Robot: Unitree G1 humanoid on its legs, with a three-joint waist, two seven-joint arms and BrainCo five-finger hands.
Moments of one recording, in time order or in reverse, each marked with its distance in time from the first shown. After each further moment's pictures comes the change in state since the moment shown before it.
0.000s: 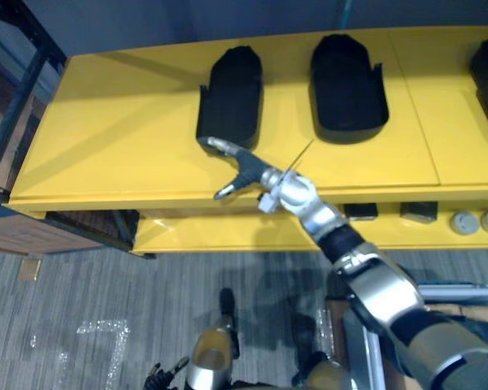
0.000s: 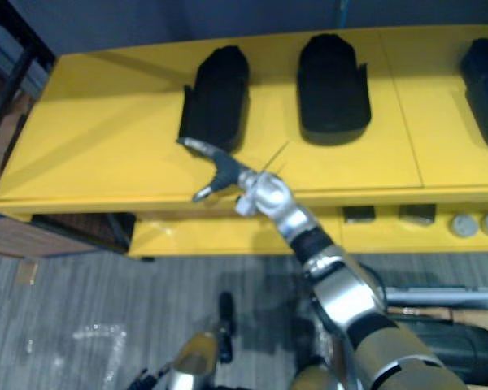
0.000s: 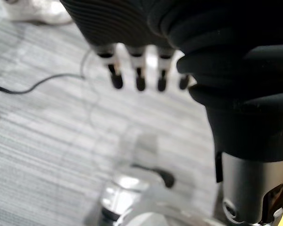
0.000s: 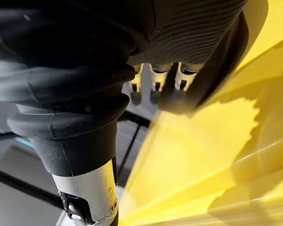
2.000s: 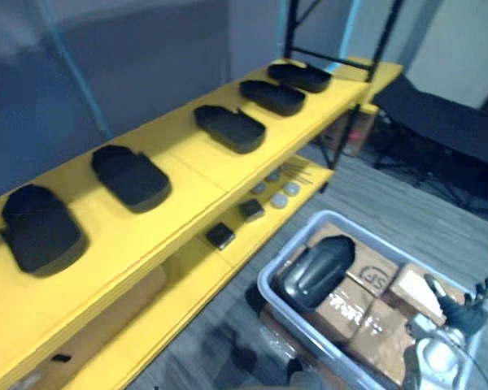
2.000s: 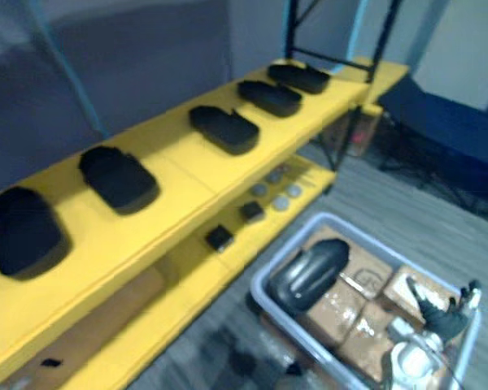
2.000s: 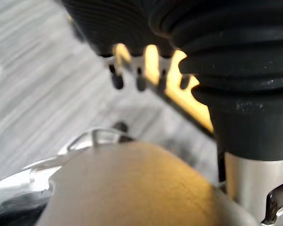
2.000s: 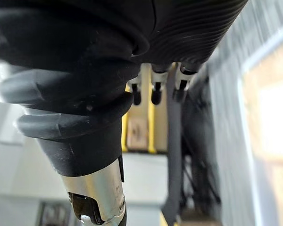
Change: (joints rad) left arm 0.003 0.078 -0.055 0.146 0.407 0.064 -0.072; right arm 1.226 0.070 -0.894 -0.681 0.262 0.076 -0.733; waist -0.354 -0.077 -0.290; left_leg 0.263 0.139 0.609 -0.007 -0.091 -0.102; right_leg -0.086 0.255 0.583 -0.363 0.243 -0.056
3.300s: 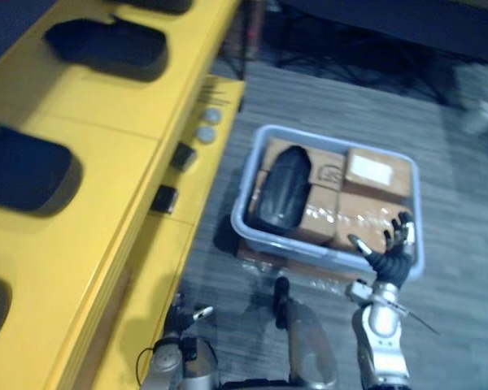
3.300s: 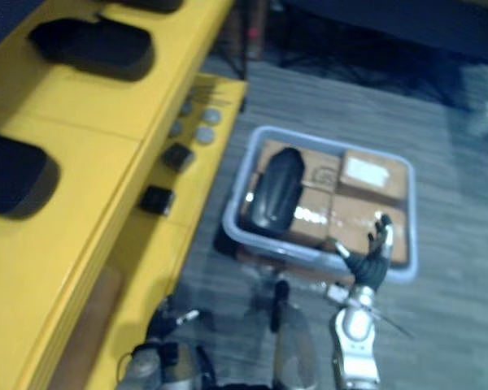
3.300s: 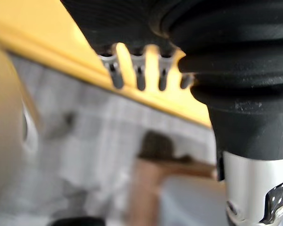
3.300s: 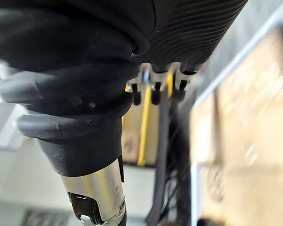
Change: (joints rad) left arm -0.093 -0.026 -0.085 -0.330 -0.178 -0.134 0.128; right arm -0.062 0.020 0.377 -0.098 -0.074 -0.097 0.086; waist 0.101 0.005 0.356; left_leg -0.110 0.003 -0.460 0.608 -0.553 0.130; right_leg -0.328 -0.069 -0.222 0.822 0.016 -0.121
